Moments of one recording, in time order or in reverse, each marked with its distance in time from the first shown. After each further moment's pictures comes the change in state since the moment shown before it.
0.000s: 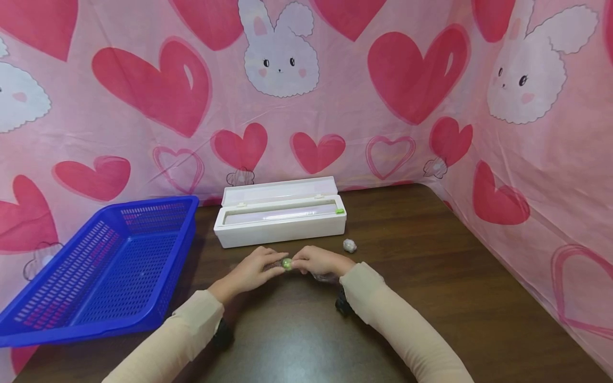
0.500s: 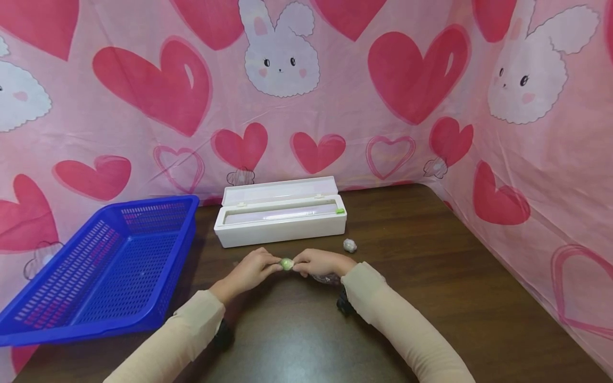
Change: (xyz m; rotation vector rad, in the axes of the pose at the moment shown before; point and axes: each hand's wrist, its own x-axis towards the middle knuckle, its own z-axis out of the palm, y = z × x) left_hand 0.002 -0.001 0.001 0.043 0.037 0.012; right_hand -0.002 0.003 0.002 0.009 -0.070 0.035
